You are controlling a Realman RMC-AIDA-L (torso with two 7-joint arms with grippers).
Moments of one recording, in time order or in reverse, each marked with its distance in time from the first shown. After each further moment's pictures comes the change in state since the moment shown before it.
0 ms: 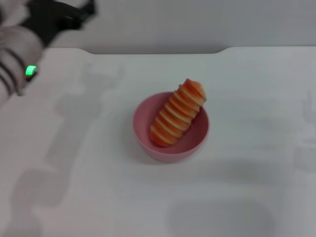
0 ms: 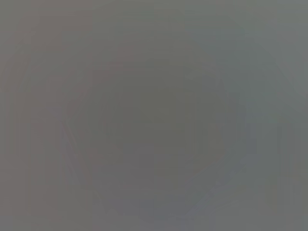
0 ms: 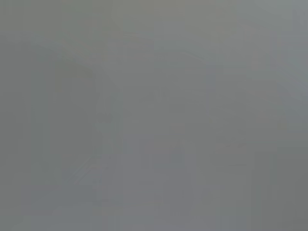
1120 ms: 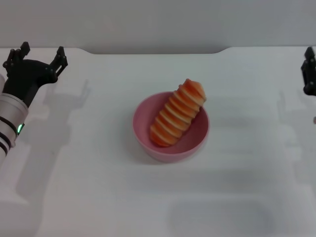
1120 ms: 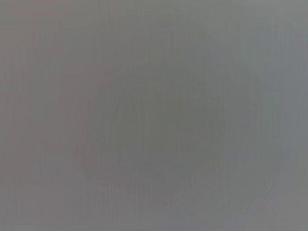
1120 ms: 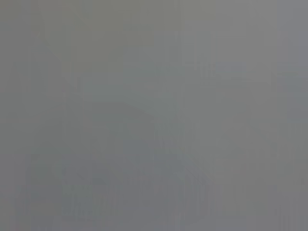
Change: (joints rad) left arm -0.095 -0.005 0.071 -0.642 -0.006 0.541 -0.106; right arm 0.099 -0.005 0.002 0.270 -0.419 -0.161 0.577
